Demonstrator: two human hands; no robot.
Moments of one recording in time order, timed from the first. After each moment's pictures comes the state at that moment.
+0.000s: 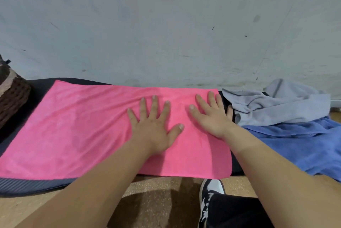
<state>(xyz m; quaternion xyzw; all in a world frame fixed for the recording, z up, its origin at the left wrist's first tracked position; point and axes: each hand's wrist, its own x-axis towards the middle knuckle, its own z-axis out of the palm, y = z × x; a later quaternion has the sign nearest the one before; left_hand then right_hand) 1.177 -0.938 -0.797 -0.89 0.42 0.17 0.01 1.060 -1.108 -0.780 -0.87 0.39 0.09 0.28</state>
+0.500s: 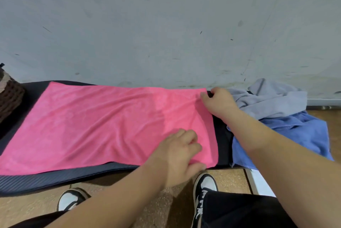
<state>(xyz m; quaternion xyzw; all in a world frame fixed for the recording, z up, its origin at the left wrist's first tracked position) 1.092 -0.924 -0.784 -0.70 0.68 0.11 -0.18 1.053 -1.163 -0.773 -0.84 0.47 -0.09 0.27</state>
